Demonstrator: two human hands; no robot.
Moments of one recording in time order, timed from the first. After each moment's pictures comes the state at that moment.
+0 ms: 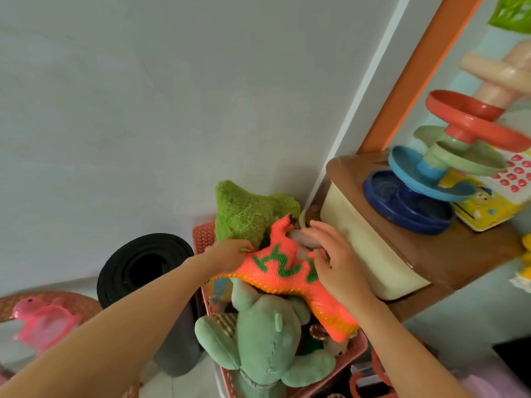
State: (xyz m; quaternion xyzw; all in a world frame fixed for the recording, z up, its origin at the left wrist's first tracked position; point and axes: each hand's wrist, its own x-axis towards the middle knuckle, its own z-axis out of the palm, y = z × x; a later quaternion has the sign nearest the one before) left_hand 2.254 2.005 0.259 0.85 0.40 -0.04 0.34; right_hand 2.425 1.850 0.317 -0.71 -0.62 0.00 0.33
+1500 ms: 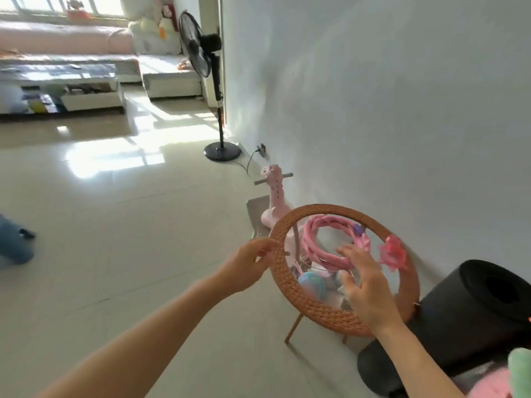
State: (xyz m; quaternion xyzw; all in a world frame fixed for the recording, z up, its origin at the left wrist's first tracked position) left_hand 1.901 1.480 0.310 0.37 0.81 0.42 0.17; right_hand 2.056 1.657 0.296 -0.19 -0.89 0.32 0.25
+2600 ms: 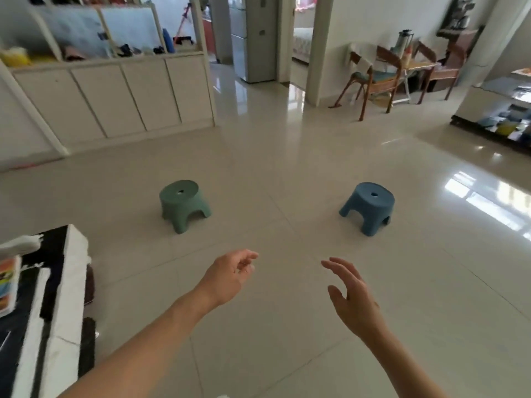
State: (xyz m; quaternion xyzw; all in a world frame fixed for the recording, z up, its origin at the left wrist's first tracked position) left_hand 1.834 0.931 0.281 -0.40 0.81 0.41 -0.11; right_hand 1.643 1.095 0.253 0.49 -0.78 0.35 -0.14
